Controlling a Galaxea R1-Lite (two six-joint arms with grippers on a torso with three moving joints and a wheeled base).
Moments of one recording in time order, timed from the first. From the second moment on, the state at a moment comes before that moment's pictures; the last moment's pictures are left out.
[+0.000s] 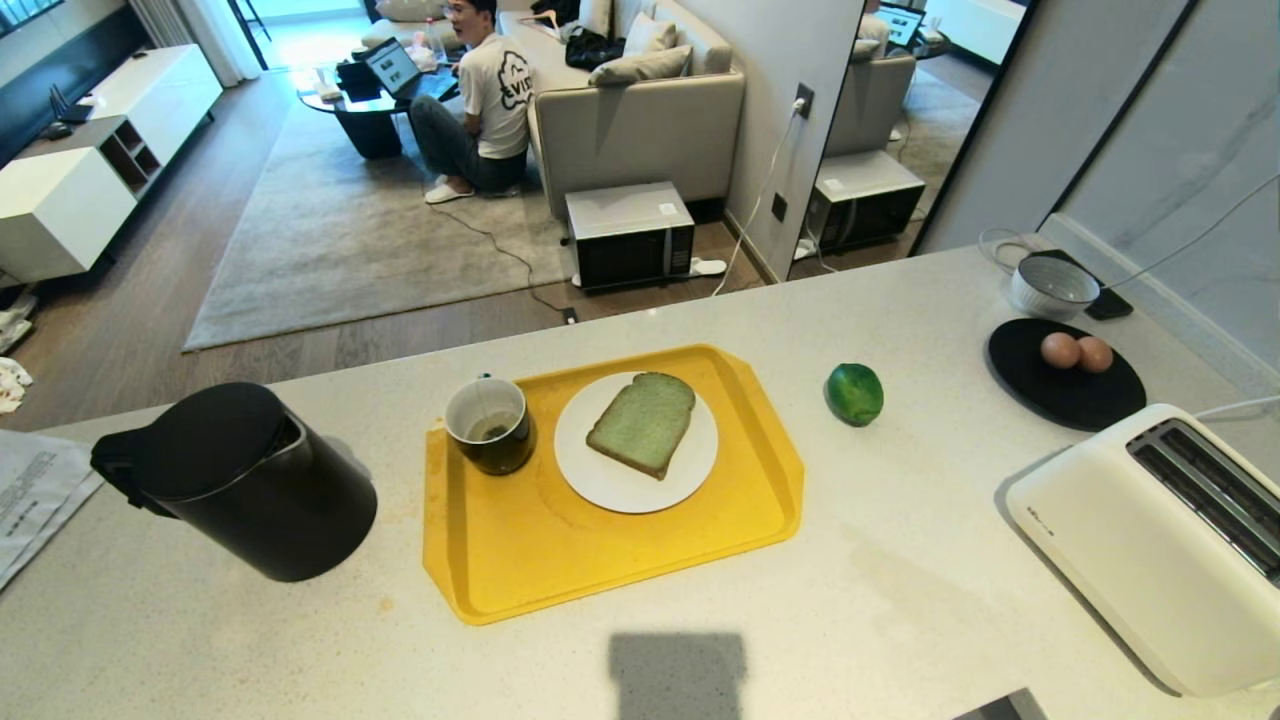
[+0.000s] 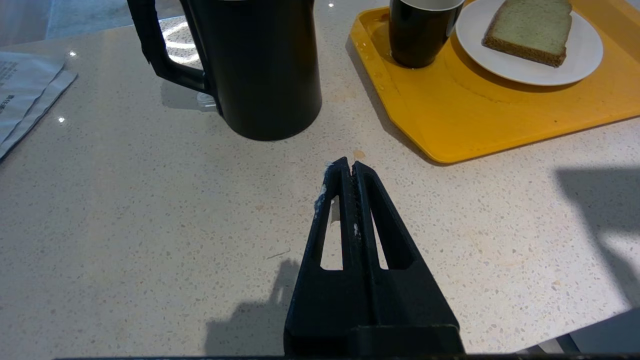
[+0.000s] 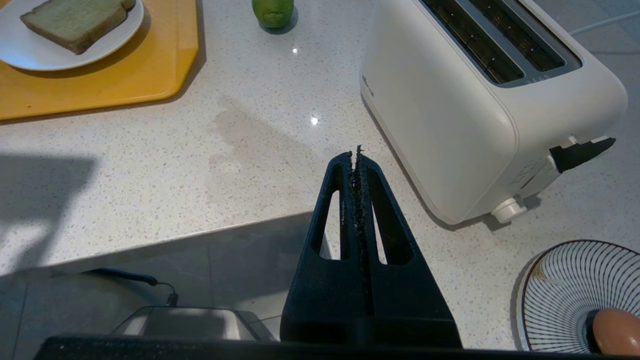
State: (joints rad) left arm 0.00 0.00 0.00 0.00 0.00 0.00; right arm -0.01 0.00 0.00 0.00 -0.01 0.00
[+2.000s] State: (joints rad) left arm 0.00 0.00 0.00 0.00 0.00 0.00; right arm -0.01 0.00 0.00 -0.01 -0.01 0.00
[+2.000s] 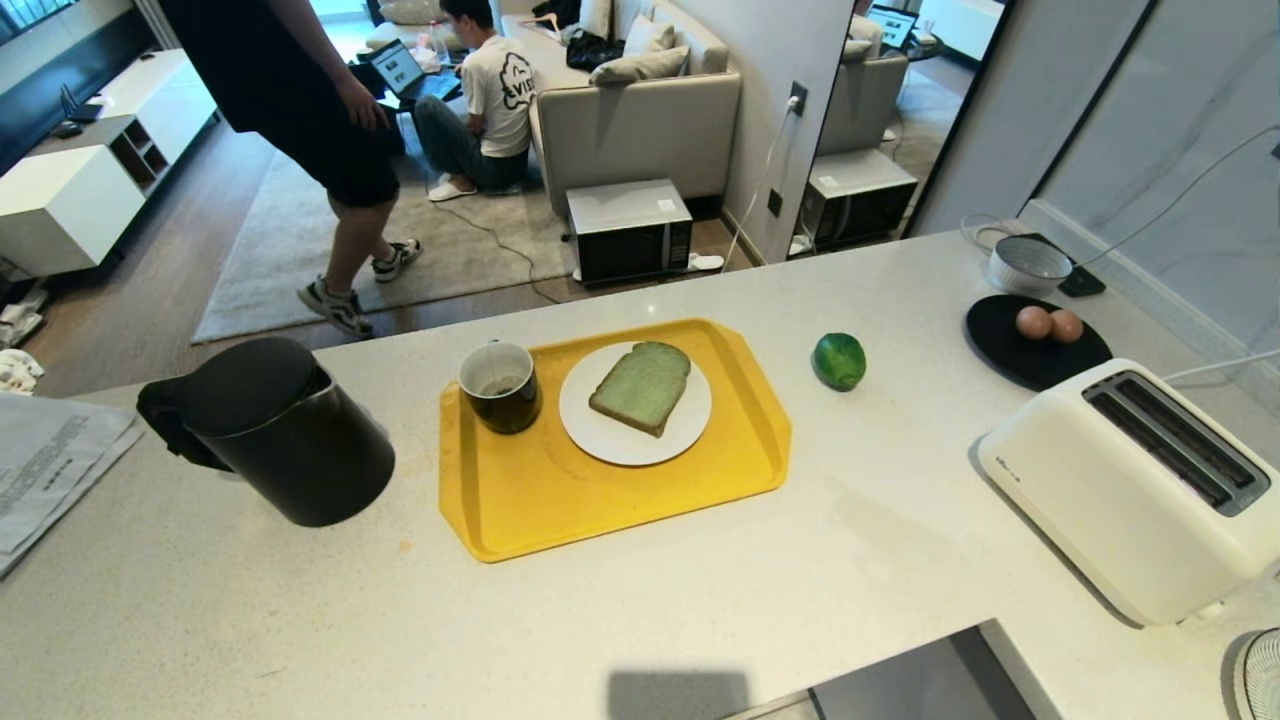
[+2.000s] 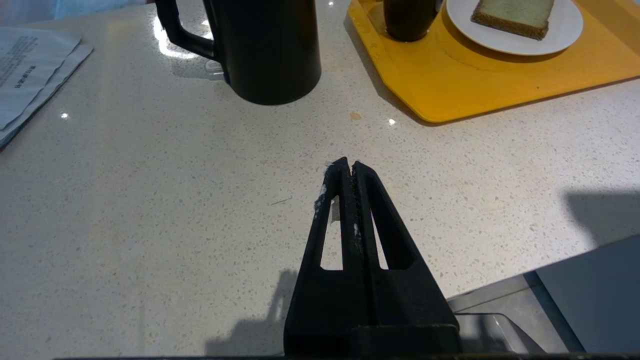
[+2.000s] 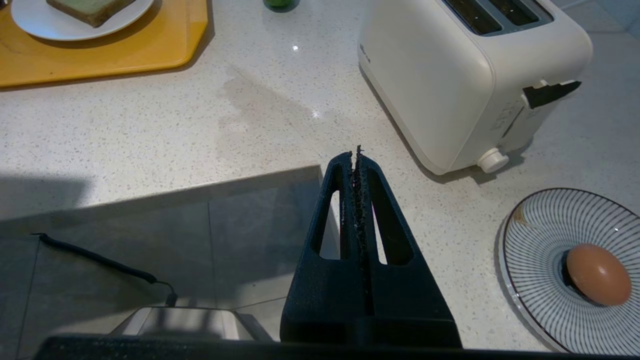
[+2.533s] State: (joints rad) left arm 0.00 0.00 0.00 0.00 0.00 0.00; right arm -0.01 0.00 0.00 -0.01 -0.01 0.00
